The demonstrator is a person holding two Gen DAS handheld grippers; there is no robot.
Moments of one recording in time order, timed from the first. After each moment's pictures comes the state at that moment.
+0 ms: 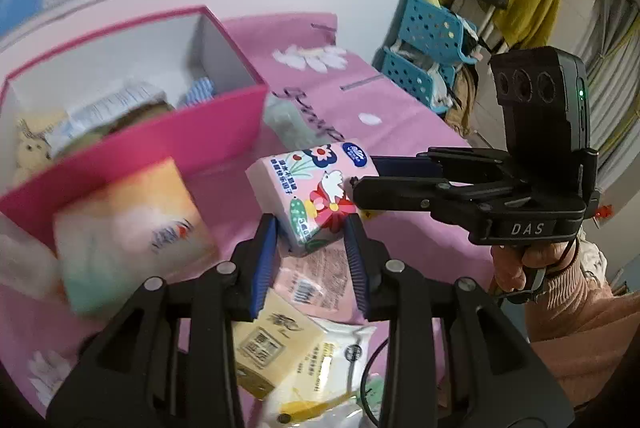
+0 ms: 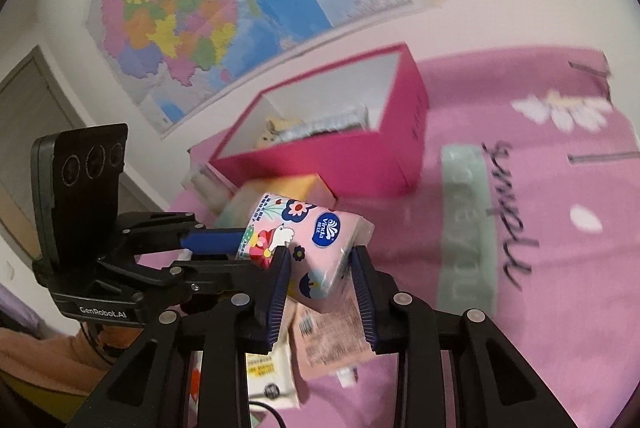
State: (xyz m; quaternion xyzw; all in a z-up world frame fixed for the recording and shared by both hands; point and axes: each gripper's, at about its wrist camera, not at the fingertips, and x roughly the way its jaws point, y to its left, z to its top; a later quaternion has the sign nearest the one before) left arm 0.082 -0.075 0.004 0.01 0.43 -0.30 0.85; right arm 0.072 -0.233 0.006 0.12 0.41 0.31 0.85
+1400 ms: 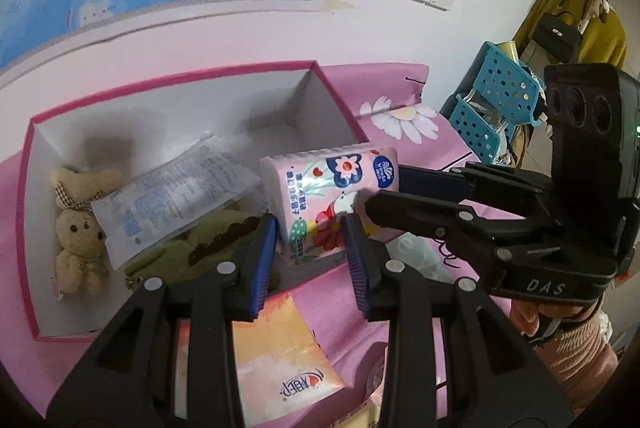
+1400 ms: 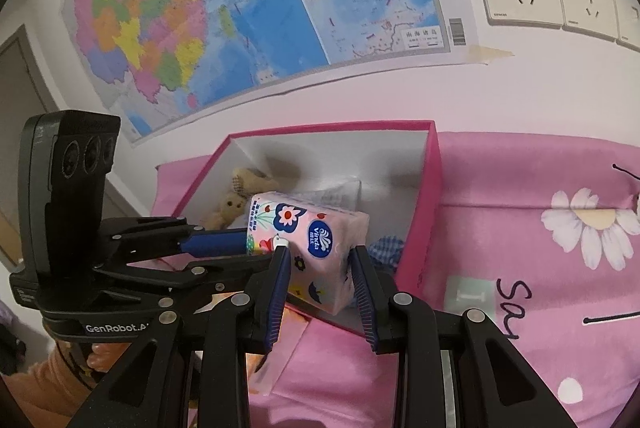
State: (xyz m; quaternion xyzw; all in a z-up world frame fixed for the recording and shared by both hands) left arm 0.206 -0.043 0.015 -0.03 0.45 -0.21 0.87; right arm 0.195 -0.186 0.023 0.06 0.42 0.28 0.86
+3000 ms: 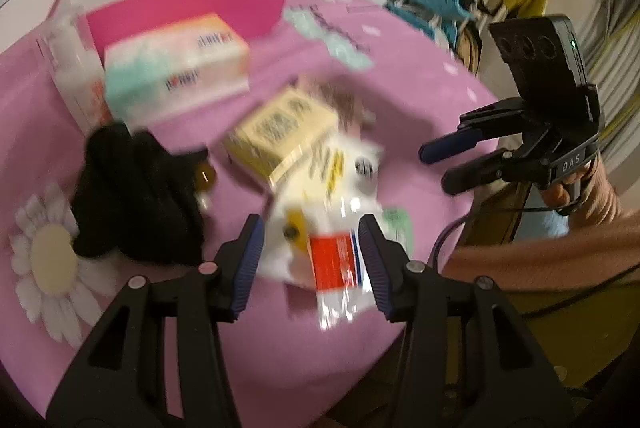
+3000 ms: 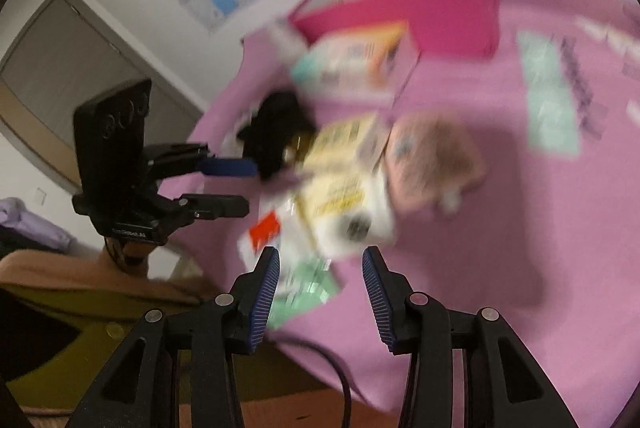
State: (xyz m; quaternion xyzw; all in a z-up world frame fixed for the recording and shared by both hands) left arm -0.040 -0.017 -0.051 0.03 0.48 -0.29 0.83; right arm -0.030 -0.196 -0.052 0.07 0.56 0.40 0.72
